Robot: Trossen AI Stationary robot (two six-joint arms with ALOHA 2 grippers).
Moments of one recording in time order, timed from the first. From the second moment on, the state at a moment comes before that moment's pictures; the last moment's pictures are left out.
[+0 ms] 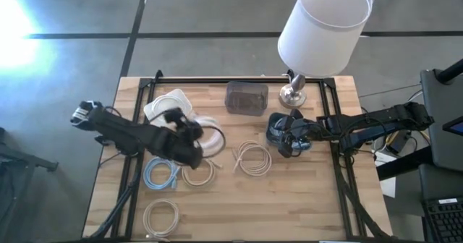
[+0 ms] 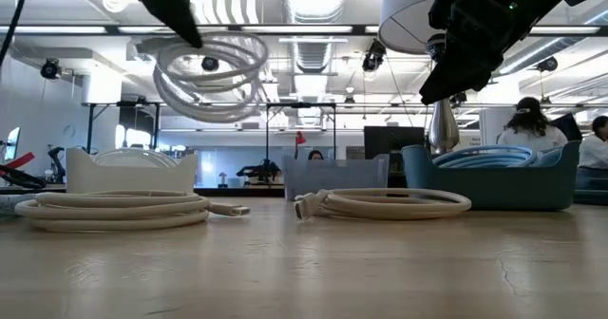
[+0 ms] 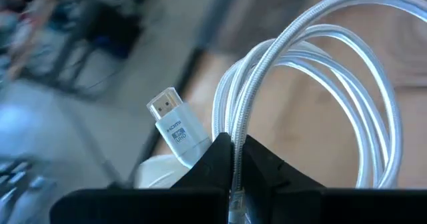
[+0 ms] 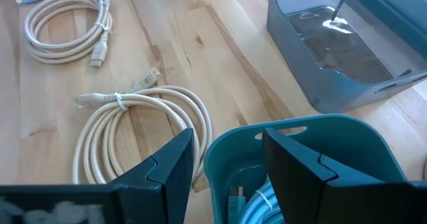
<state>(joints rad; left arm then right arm) -0.33 1.40 1.29 -1.24 -0.93 -0.61 0.08 1.07 0.67 -0.36 0.31 0.39</state>
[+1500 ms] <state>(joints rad) 0.20 1.23 0.78 -1.20 -1.04 -0.74 0.08 1.07 0.67 -0.36 0.31 0.39</state>
